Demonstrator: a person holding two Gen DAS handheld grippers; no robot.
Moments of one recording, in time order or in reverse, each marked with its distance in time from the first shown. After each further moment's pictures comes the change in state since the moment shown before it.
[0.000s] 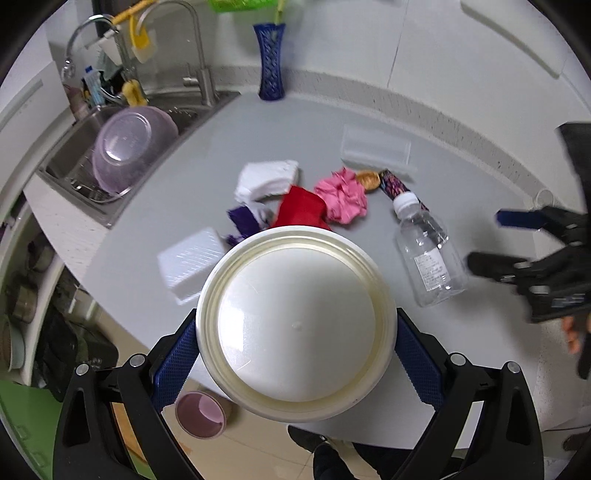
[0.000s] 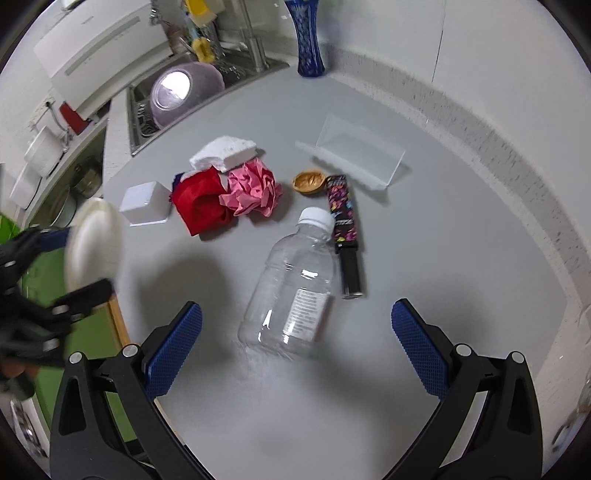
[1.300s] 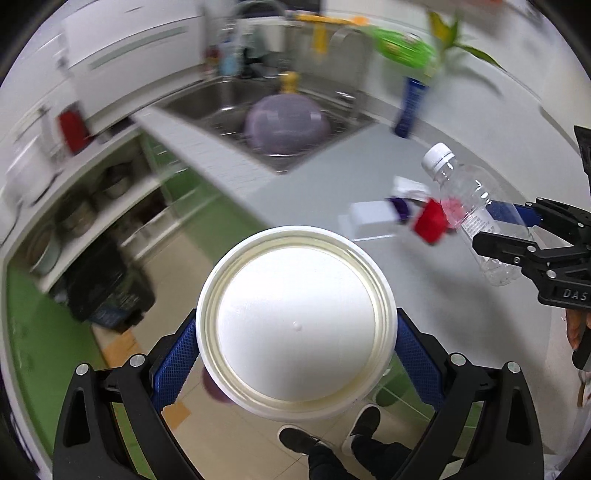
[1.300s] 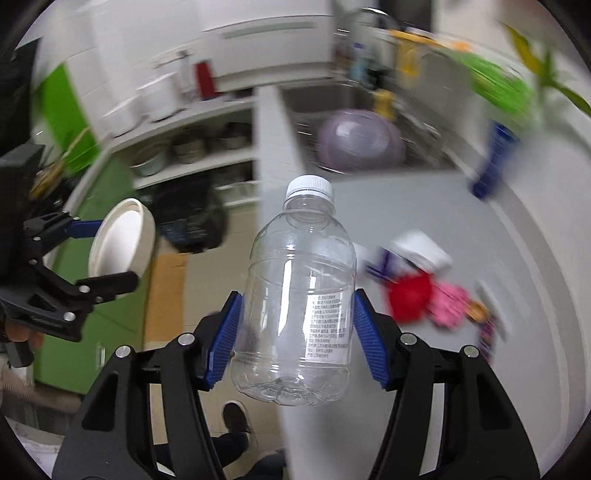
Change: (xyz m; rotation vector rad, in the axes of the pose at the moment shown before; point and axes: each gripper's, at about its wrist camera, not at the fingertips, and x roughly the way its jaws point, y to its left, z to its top) left arm -0.120 0.141 -0.127 -0.344 -0.097 0.171; right arm -0.057 0.226 0.006 -0.501 -0.164 0.221
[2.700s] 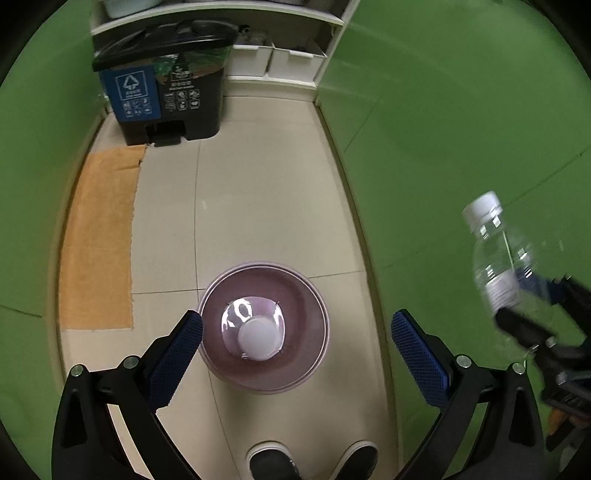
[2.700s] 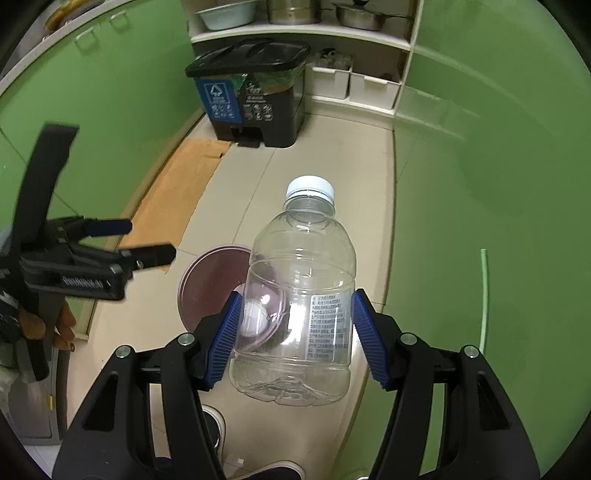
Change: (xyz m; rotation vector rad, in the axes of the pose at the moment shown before) left arm 0.435 0.277 -0.309 -0.664 0.085 0.082; right arm 0.542 0.177 -0.171 -0.355 0.213 0.165
